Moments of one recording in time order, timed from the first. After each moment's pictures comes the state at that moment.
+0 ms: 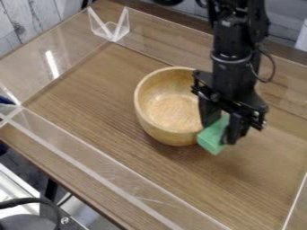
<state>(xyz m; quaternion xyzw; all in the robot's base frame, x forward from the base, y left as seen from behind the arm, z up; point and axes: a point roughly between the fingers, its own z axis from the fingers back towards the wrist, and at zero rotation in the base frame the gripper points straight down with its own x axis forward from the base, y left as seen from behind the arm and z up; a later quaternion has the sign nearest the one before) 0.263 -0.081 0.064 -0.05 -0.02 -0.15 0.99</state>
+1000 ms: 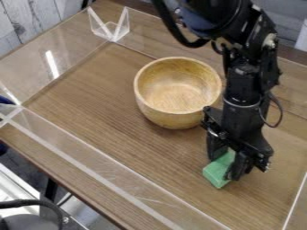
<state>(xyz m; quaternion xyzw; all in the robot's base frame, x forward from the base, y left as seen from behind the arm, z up) 0.254 -0.092 0.025 -0.05 0.01 -0.17 0.98</state>
